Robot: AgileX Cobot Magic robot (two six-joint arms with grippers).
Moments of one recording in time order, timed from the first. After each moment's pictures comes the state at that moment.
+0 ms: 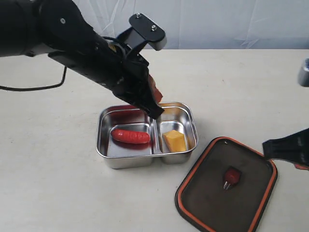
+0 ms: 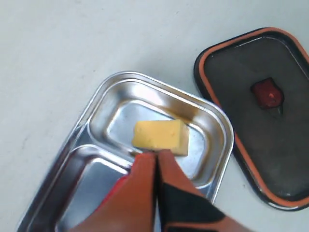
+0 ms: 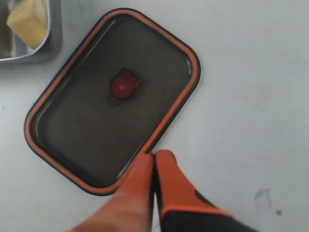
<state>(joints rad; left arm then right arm) -0.68 1.65 -1.19 -0.47 0.59 0.64 0.89 0.93 -0.75 -0.26 1.18 0.76</state>
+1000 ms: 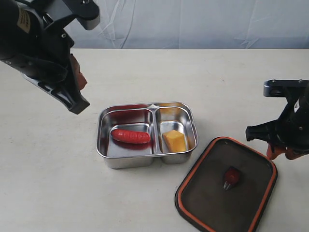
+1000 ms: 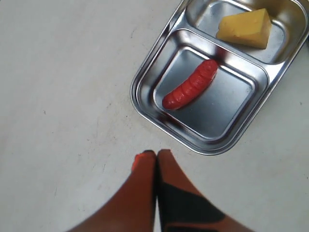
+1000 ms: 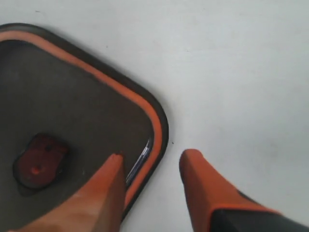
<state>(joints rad) -0.68 1.34 -1.17 0.12 0.97 0.22 0.35 1.53 -0.75 -0.08 0.78 0.27</state>
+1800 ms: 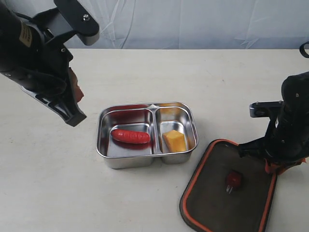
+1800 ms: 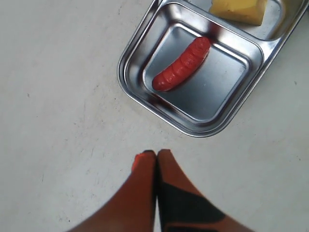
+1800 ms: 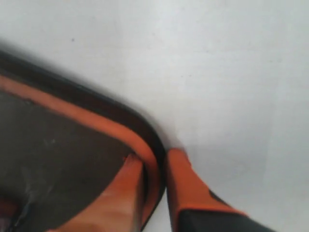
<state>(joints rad) -0.68 1.34 -1.13 0.10 0.99 0.22 0.34 1.78 -0.76 -0.10 0.69 0.26</state>
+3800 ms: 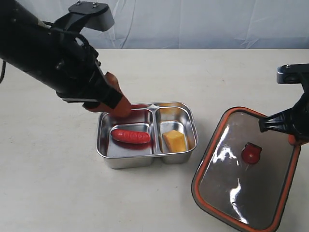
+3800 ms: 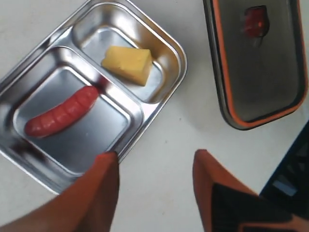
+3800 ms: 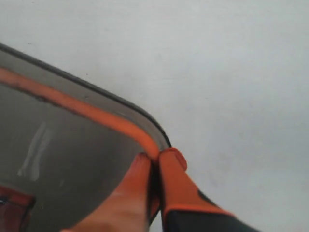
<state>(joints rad) -0.55 1.42 -1.13 -0.51 0.94 0.41 0.34 1.39 -0.76 -0.21 0.79 0.31</state>
